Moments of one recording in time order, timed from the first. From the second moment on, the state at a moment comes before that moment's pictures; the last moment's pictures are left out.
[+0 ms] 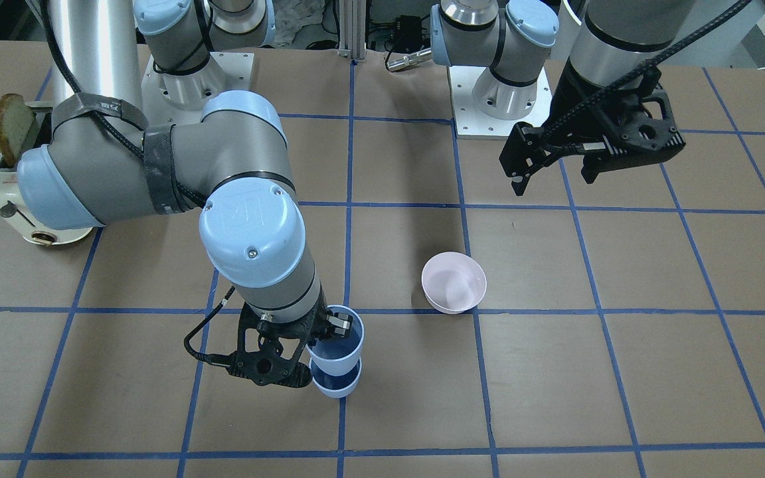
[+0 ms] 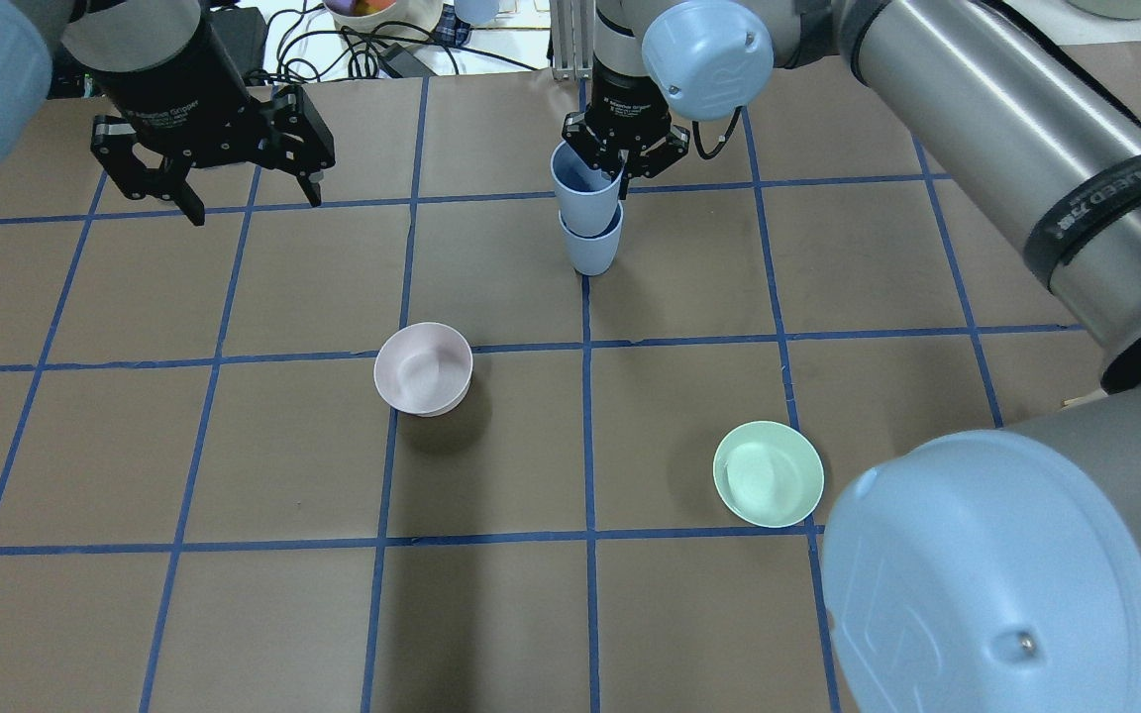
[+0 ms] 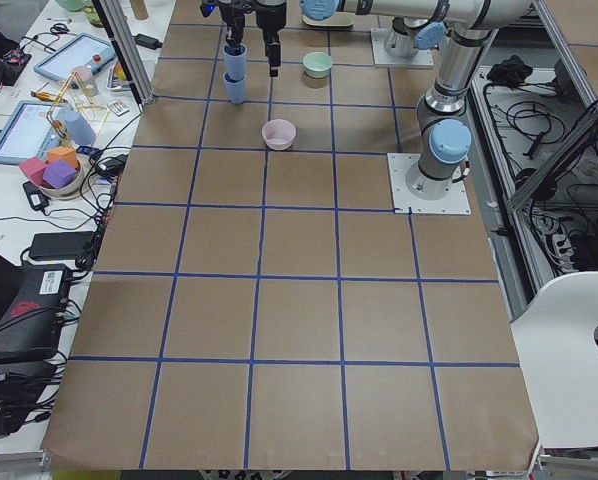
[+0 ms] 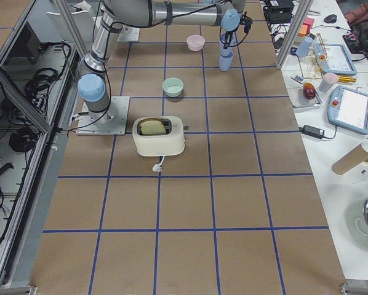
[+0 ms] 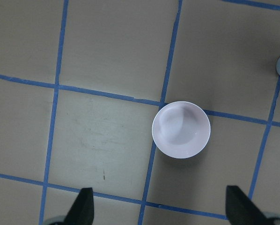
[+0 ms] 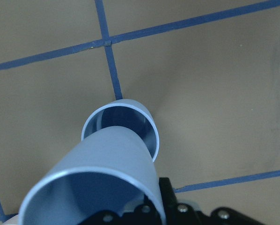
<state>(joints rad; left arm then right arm) -1.57 -1.62 -1.47 -1.57 1.63 -0.19 1.82 -0.98 1.14 -1.73 -1.50 0.45</state>
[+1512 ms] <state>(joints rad) -1.57 -1.63 -1.47 -1.57 1.58 -0.06 1.74 -1.03 1.13 -1.68 -1.50 0.37</state>
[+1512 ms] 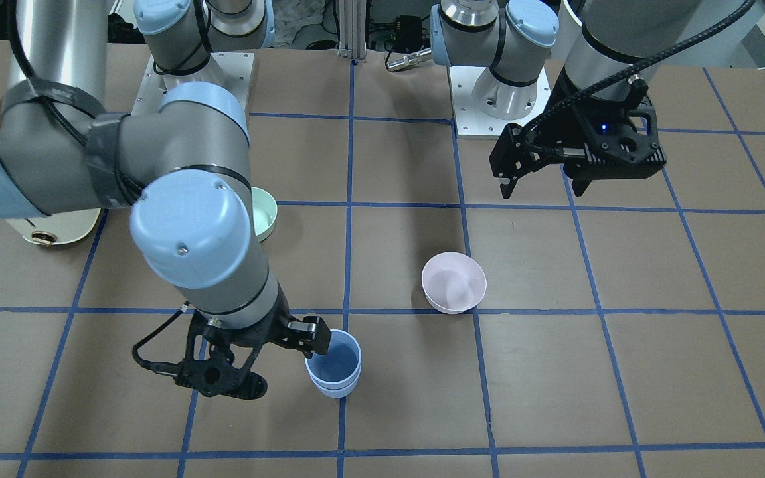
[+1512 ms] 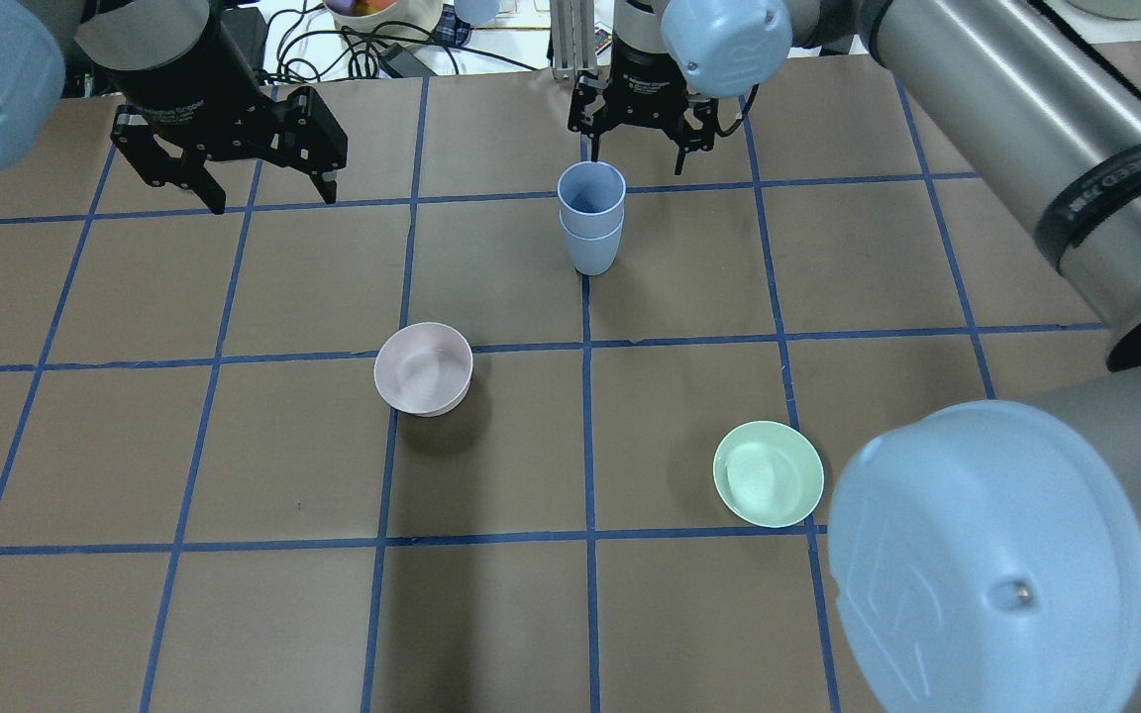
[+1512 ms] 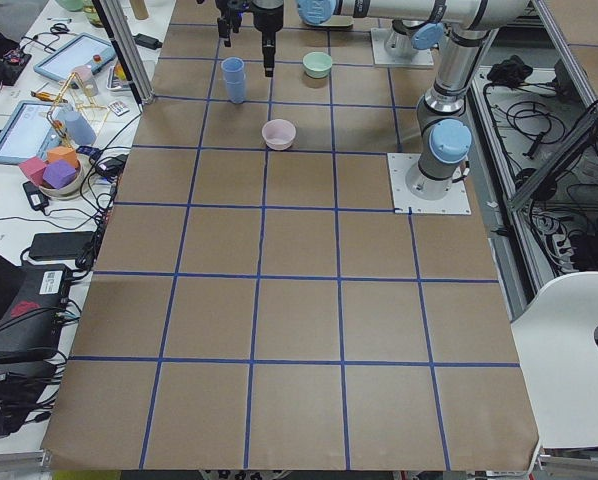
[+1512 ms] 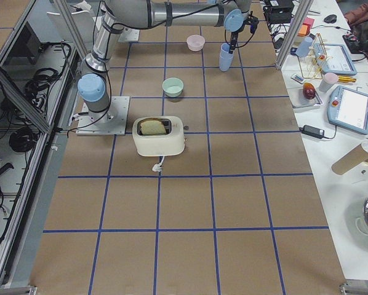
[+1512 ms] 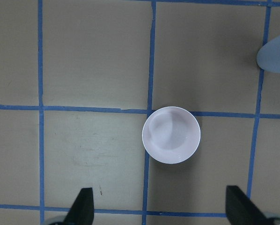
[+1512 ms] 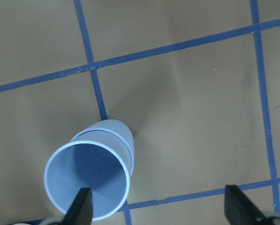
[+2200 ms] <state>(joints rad) -1.57 -1.63 -1.47 -1.57 1.58 -0.06 1.64 -1.43 1.49 -1.58 -1.54 0.11</state>
